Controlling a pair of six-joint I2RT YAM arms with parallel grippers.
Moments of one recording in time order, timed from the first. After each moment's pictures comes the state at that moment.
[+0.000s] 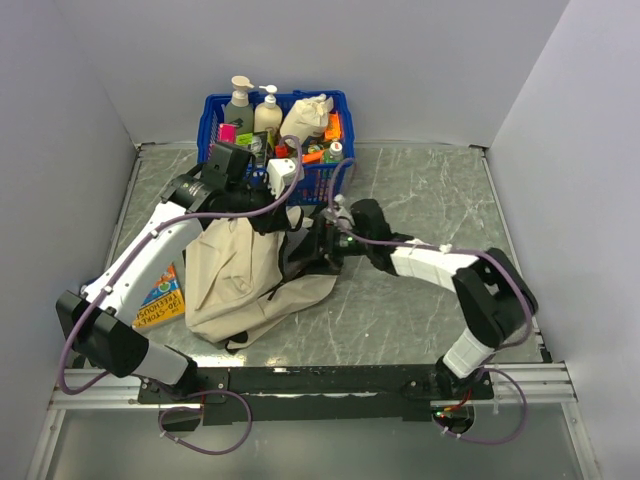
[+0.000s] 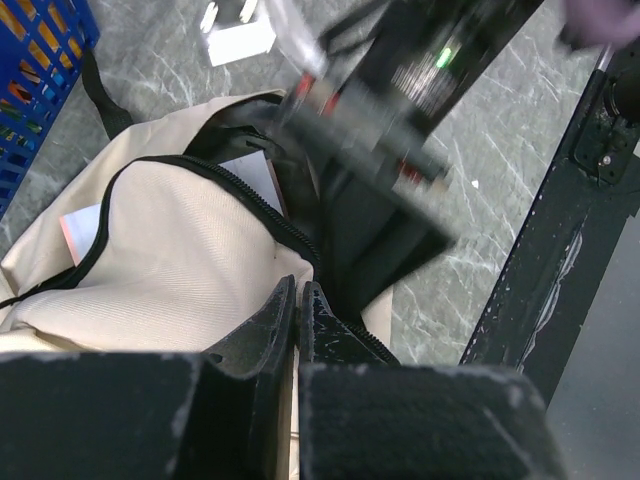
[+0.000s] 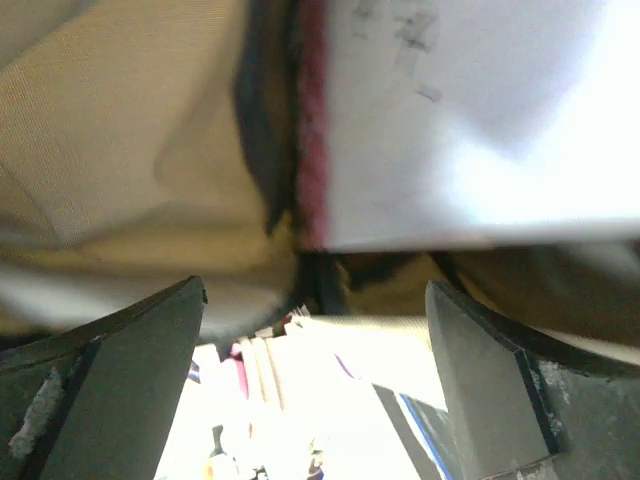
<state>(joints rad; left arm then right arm) -0.49 1.44 1.51 -0.84 0.56 0.27 0.62 1.65 0.90 0.24 -0.74 1.04</state>
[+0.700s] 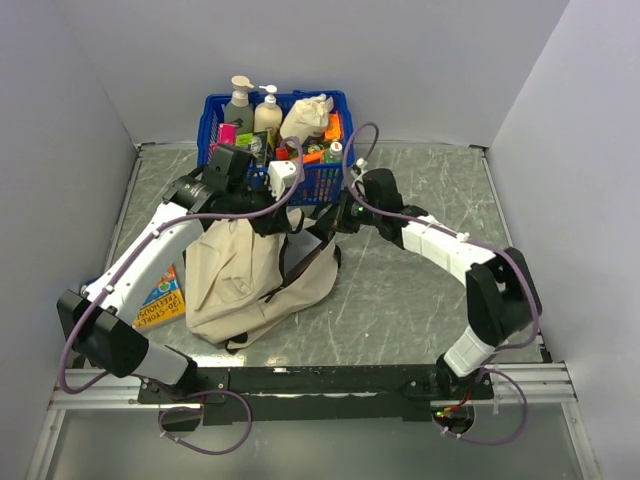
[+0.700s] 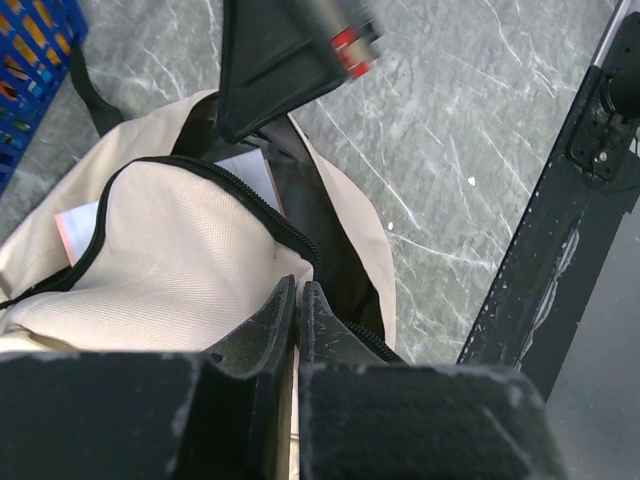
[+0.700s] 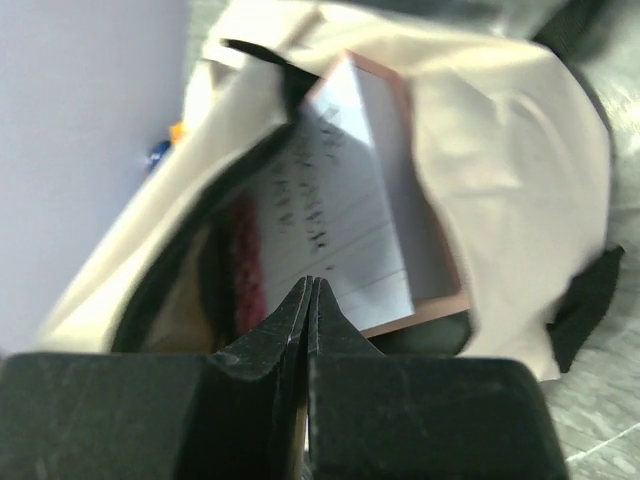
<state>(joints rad) -0.49 1.44 1.50 -0.83 0.57 0.27 0.49 1.60 1.12 -0.05 -0.45 0.78</state>
